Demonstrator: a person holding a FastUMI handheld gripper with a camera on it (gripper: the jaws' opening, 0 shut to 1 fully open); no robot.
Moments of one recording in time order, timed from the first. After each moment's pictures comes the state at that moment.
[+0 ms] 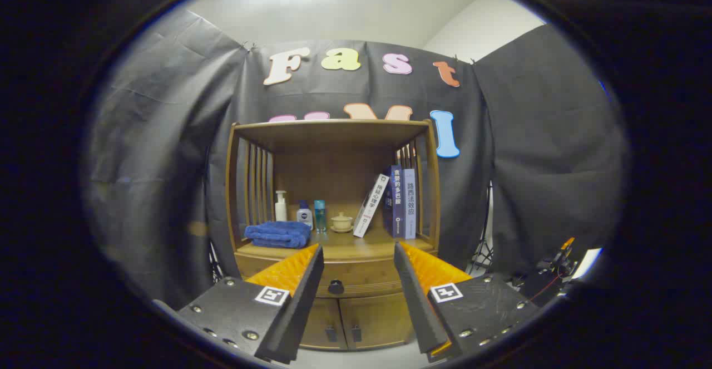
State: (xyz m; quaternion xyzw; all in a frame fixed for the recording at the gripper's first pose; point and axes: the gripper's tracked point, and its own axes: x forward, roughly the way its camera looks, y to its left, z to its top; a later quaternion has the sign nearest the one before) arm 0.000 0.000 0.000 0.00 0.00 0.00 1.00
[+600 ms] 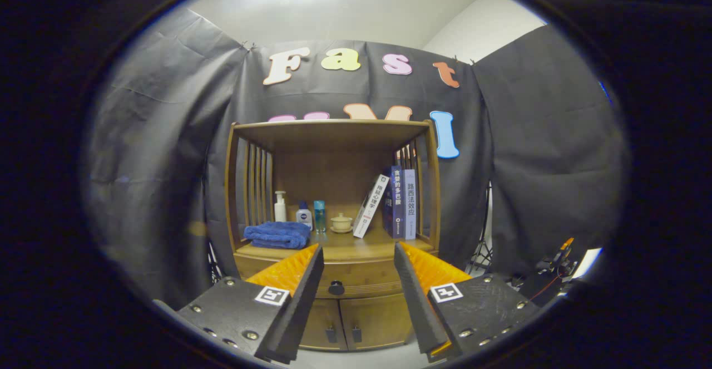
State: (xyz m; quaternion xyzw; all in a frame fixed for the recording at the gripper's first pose) arm 0.003 0.001 0.000 0.00 0.00 -0.01 1.00
